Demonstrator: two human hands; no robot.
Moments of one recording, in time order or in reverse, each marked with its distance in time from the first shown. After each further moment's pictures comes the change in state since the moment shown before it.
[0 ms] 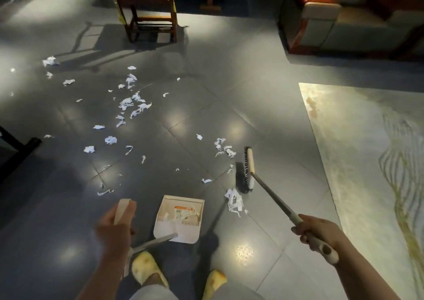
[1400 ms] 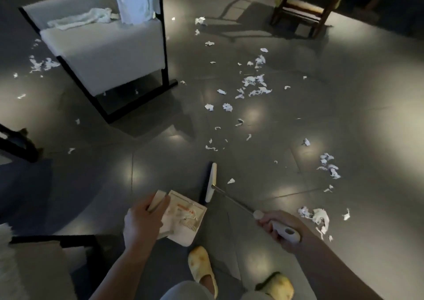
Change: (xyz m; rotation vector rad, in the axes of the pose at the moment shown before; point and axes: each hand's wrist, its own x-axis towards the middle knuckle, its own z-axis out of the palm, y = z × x) left_hand 0.048 -0.164 -0.370 0.046 0.152 -0.199; right_hand -0.122 -0.005 0.484 -0.170 -0.519 0.197
